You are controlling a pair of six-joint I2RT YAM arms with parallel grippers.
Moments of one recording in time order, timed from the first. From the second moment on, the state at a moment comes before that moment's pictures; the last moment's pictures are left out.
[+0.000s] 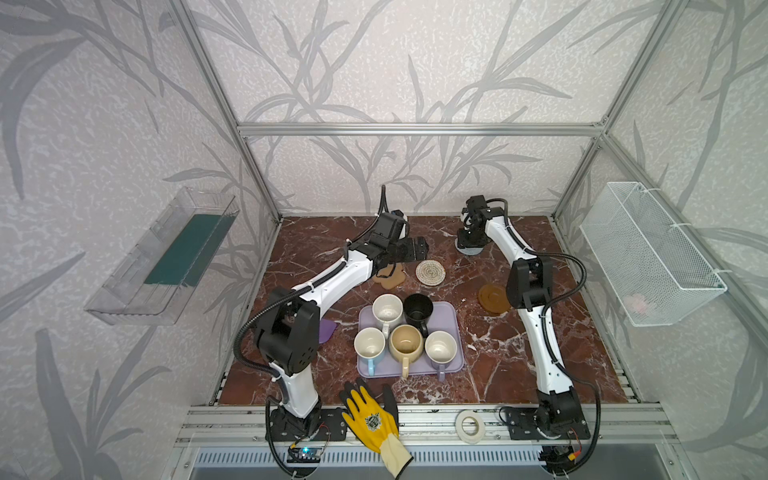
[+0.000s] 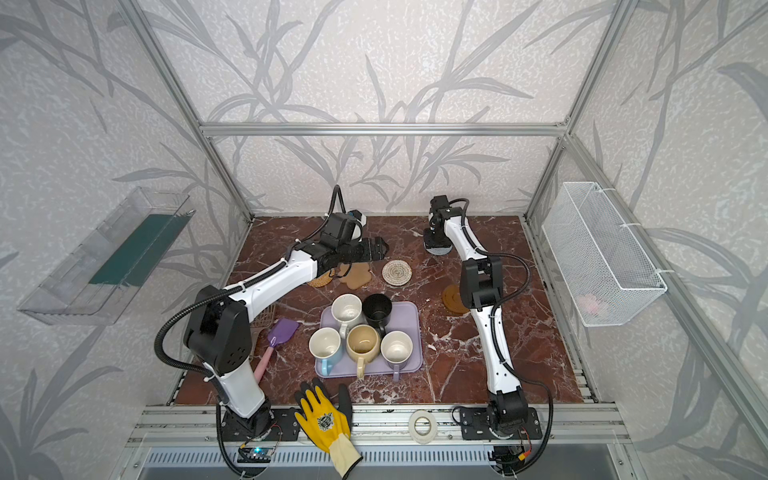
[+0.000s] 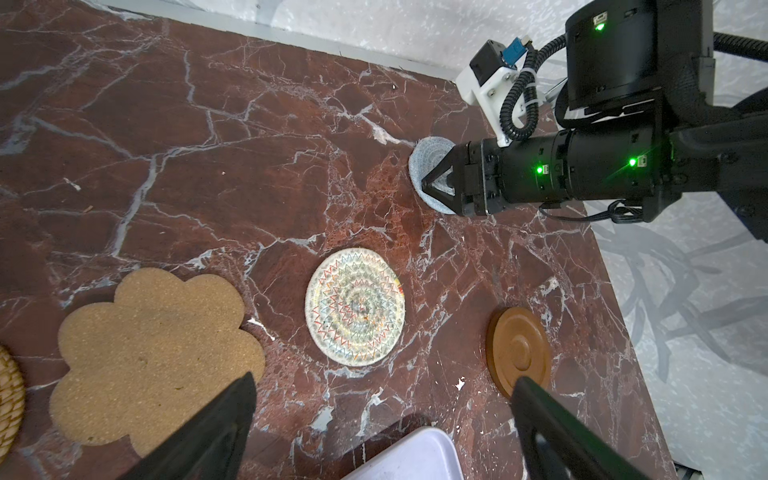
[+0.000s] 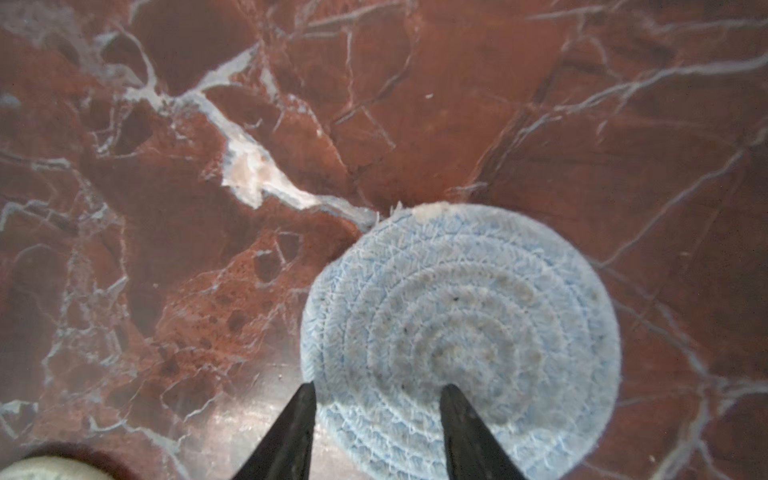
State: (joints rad) left arm -0.51 1.79 1.44 -0.34 0.15 -0.51; right arm 0.20 2.67 2.52 -1.03 -0.08 0.11
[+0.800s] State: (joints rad) left arm -0.51 1.80 1.46 -0.41 0.14 -0.51; right arm 0.28 2.40 2.05 -1.02 -0.16 0.11
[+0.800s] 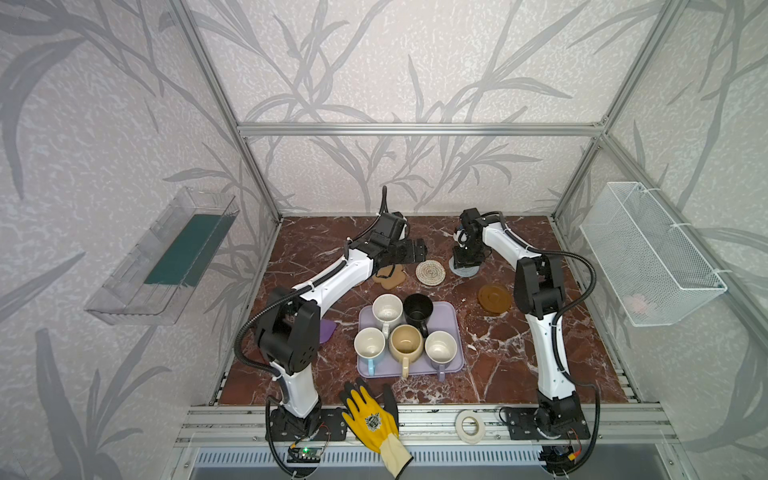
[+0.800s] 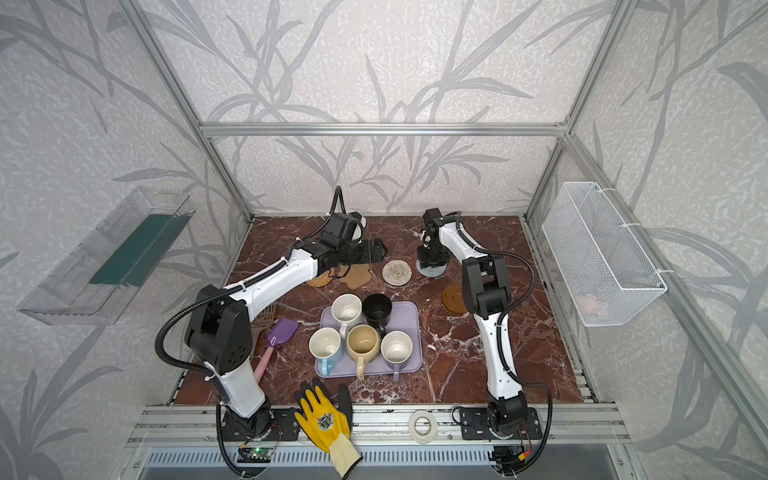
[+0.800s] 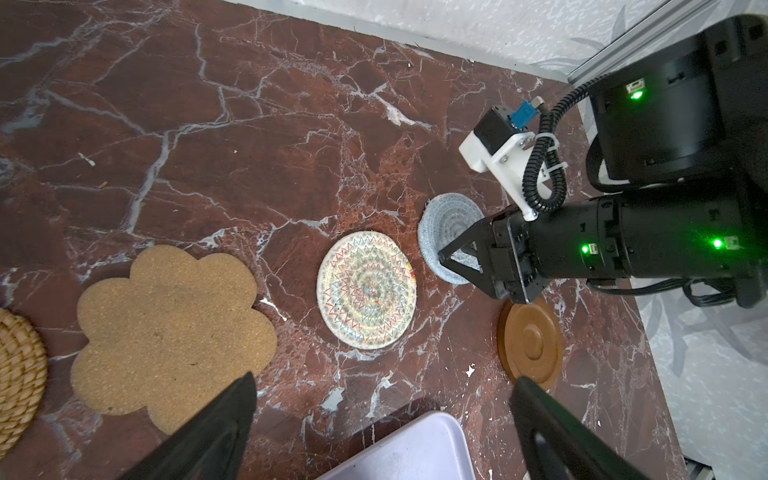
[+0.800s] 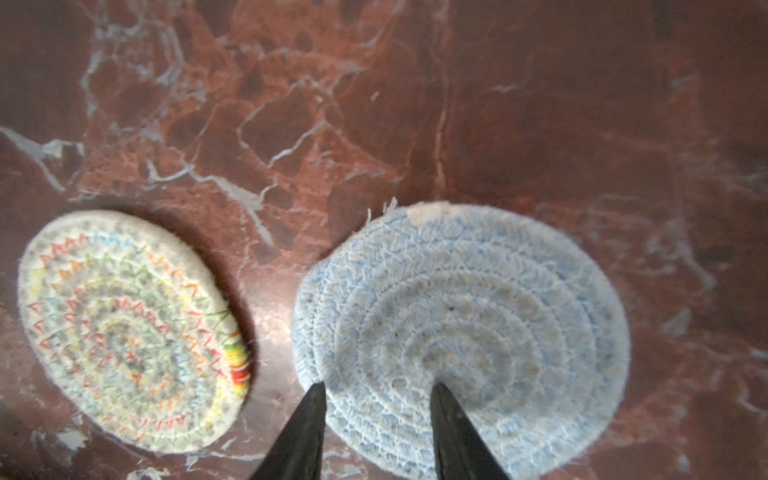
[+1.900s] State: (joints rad) left arm -0.52 1.74 1.38 -0.22 0.36 -0.52; right arm 0.30 2.21 1.95 -0.99 -0.14 0.12
